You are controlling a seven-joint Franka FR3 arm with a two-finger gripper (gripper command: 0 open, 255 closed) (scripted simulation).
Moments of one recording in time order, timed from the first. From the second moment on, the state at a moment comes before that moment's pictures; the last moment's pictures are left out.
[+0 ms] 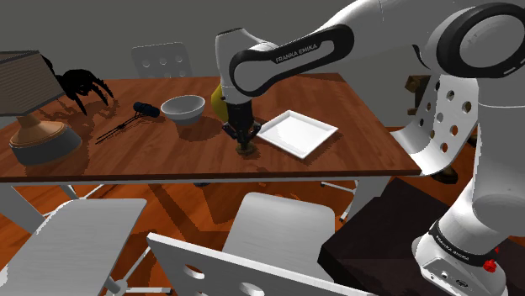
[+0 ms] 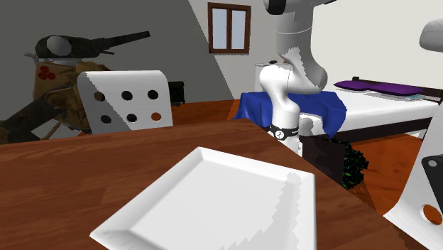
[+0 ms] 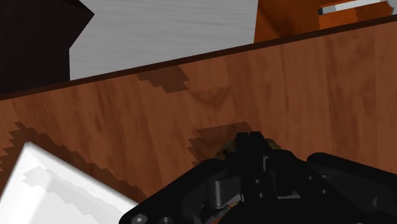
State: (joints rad) arm 0.08 0.43 0.49 -1.56 -0.16 1.89 1.38
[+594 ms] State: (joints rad) arm 0.32 0.65 0.42 -1.23 -0.57 1.61 1.17
